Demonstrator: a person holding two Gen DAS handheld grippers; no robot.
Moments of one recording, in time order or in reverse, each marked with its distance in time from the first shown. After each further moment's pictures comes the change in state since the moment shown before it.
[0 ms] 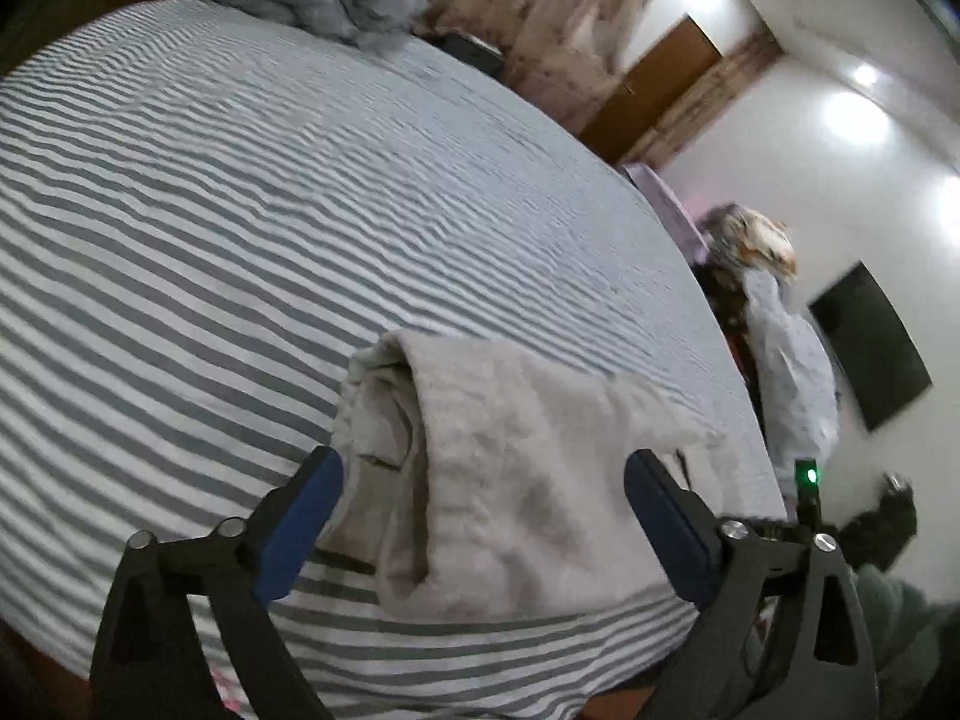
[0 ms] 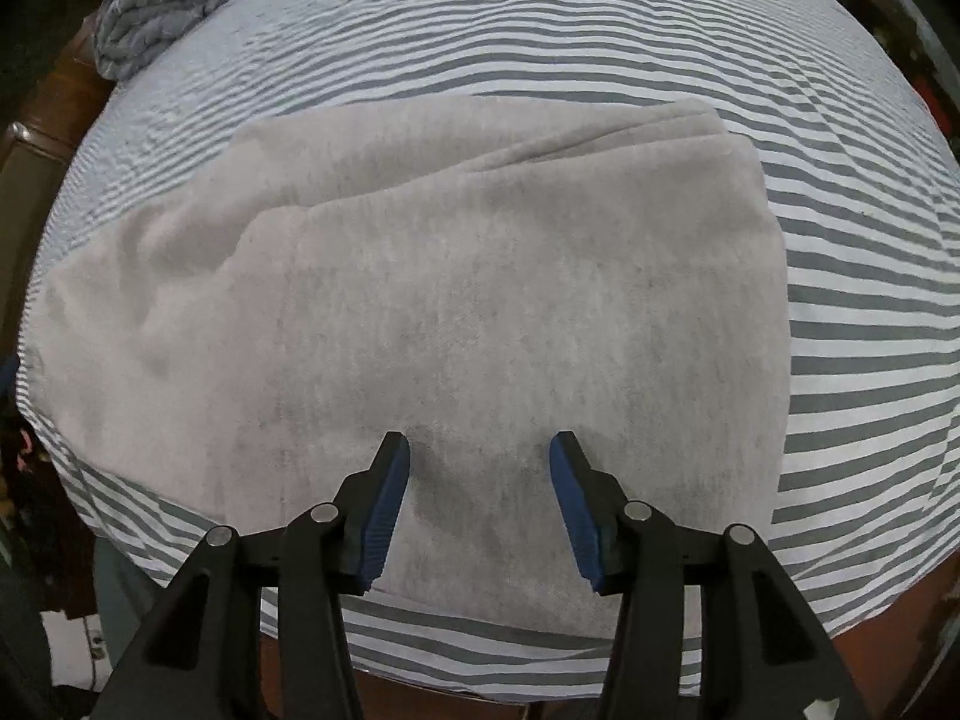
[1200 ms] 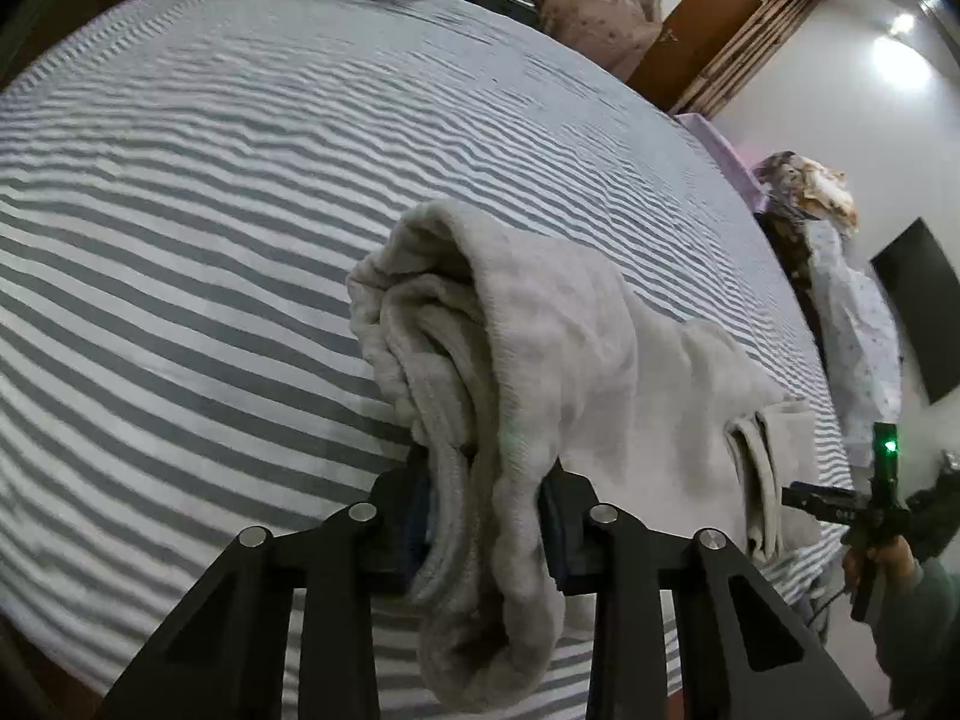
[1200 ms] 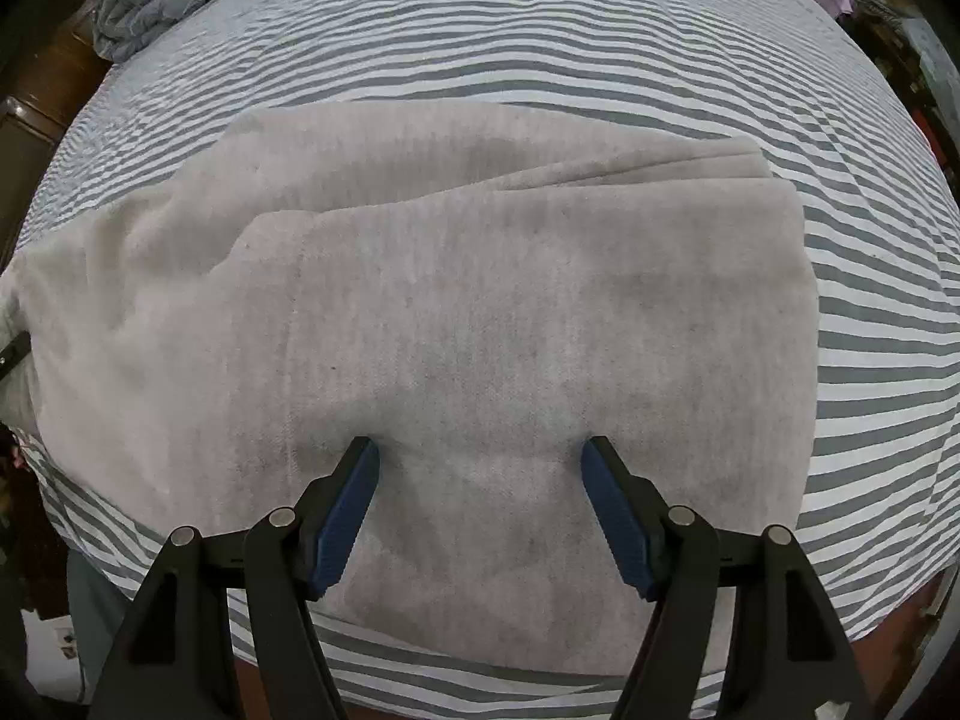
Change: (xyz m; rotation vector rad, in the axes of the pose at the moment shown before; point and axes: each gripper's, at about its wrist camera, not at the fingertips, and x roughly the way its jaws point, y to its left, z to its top) left arm 0.052 -0.028 -0.016 0.012 0.071 0.209; right arm 0.007 0.017 0.012 -0.031 -0.040 -0.039
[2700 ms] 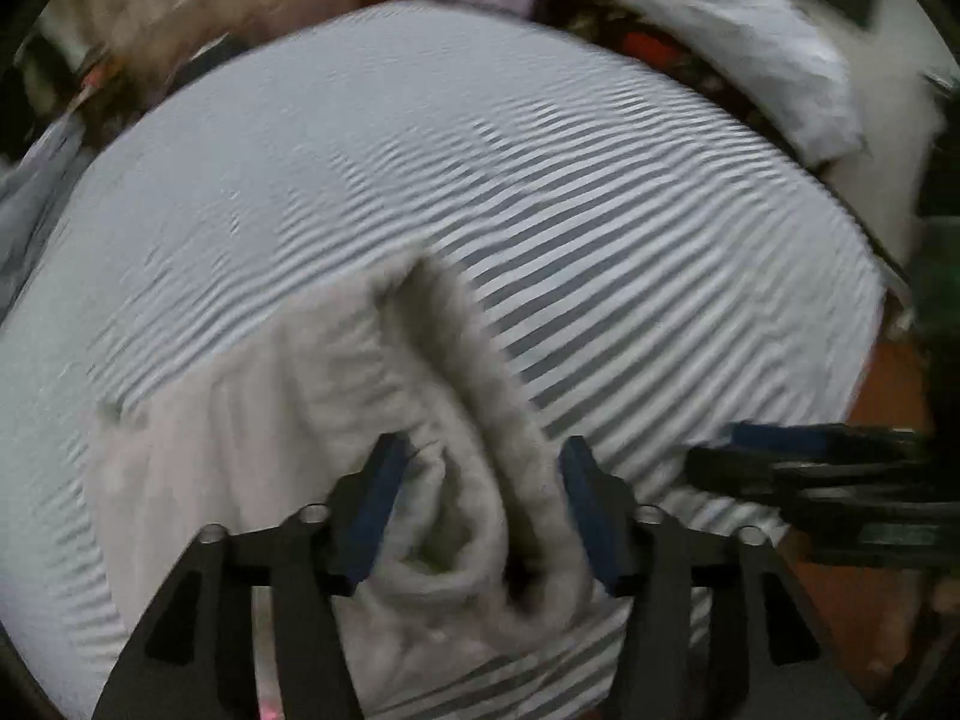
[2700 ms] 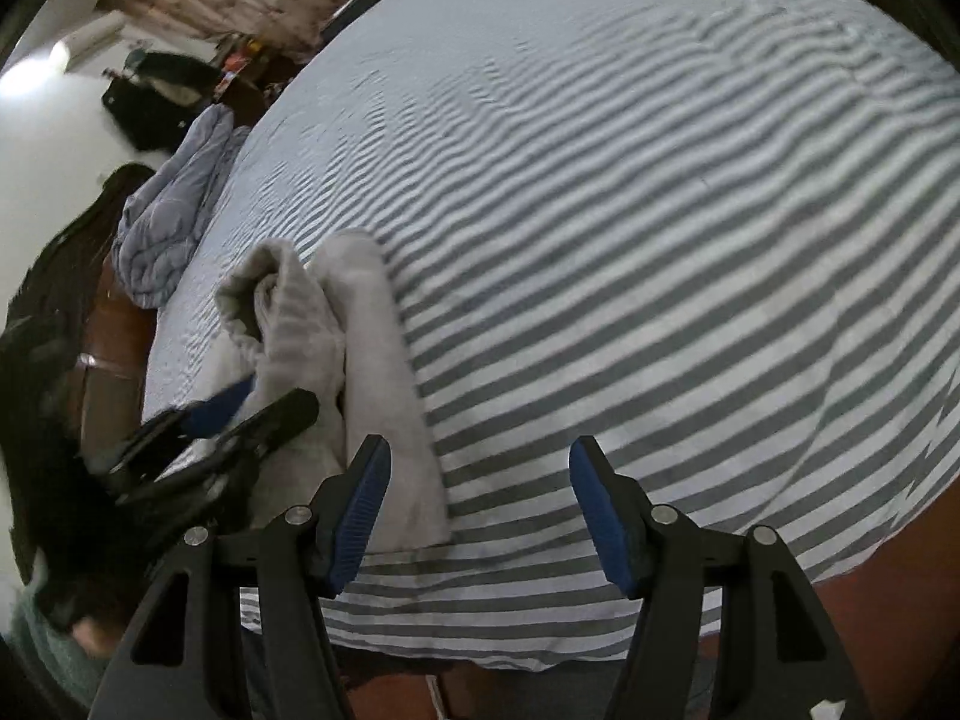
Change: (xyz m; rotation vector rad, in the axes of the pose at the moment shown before) left arm 0.153 -0.520 -0.140 0.778 0.158 0.037; right arm -0.070 -0.248 -0.115 0.482 -0.210 0.361
